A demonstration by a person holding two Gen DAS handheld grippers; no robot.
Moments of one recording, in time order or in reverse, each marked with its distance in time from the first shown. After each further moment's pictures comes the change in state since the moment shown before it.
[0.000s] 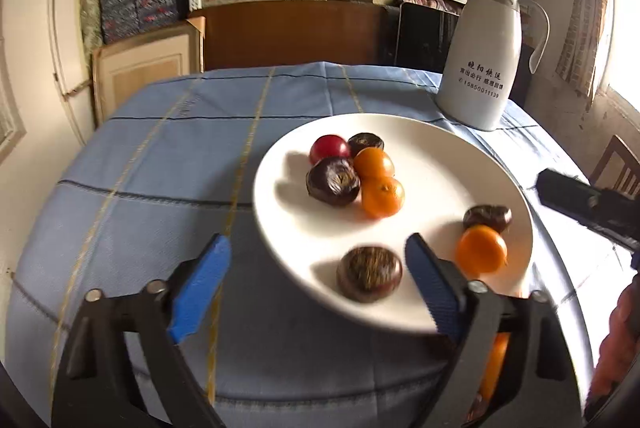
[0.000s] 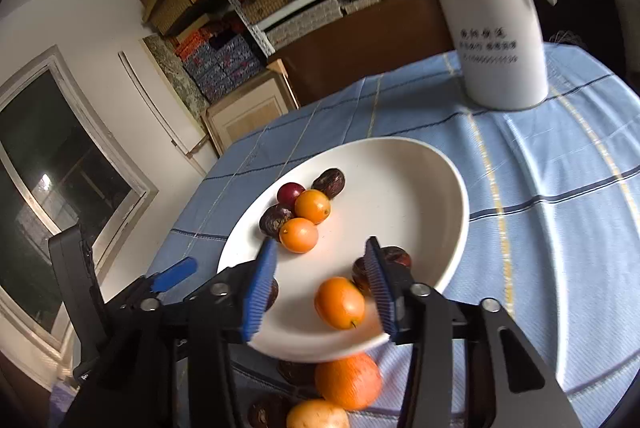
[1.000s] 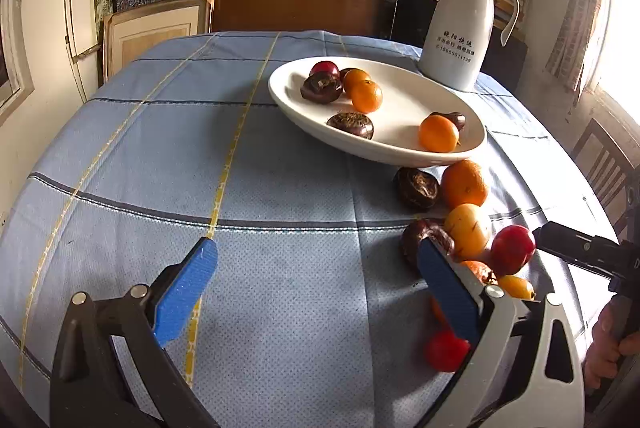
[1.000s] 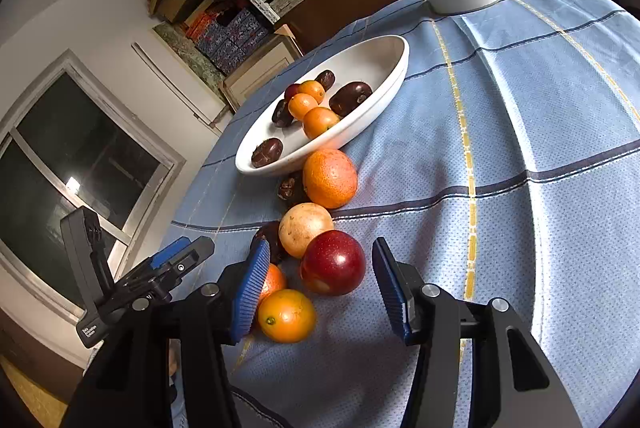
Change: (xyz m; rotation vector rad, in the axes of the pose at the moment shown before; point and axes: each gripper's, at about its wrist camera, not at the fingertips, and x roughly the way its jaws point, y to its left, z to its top) left arm -0.069 0.003 -0.089 -0.063 0.062 -0.042; right arm -0.058 -0.030 -0.105 0.108 0.164 0.108
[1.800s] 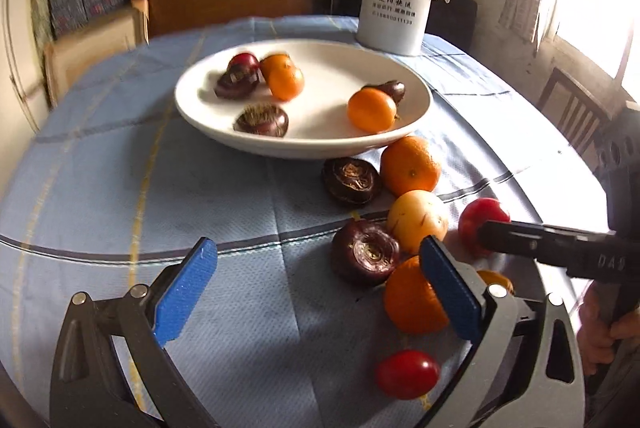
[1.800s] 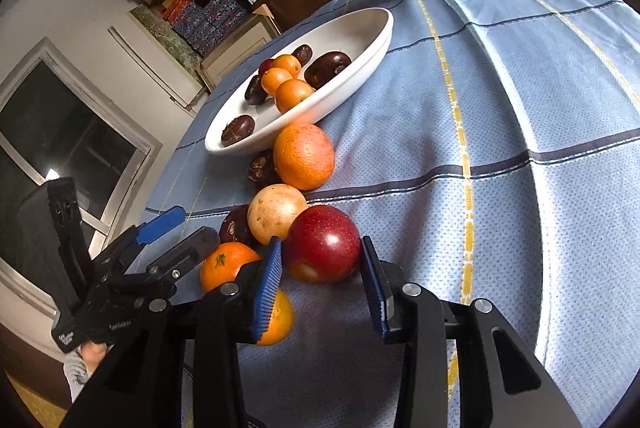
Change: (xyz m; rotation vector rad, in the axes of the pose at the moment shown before) left arm 0.033 -0.034 0.017 0.148 0.092 -0.160; right arm 0.017 -0.006 -0.005 0.020 0.065 -0.072
